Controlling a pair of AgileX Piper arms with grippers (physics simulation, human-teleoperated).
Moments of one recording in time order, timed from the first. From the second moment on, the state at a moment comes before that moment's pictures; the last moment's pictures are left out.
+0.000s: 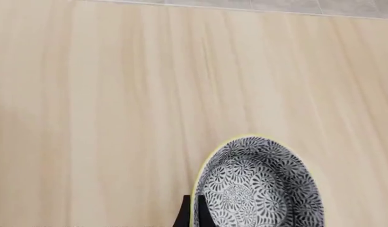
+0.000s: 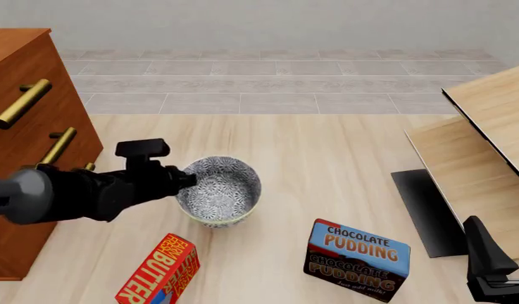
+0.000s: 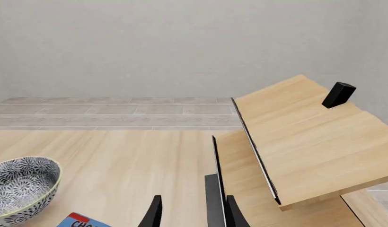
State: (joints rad) left arm -0.33 1.64 -0.71 -0.15 -0.28; right arm 0.00 0.01 0.00 -0.01 0.00
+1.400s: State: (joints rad) left arm -0.32 1.04 -0.83 0.37 -0.36; right arm 0.00 0.01 0.00 -0.01 0.00
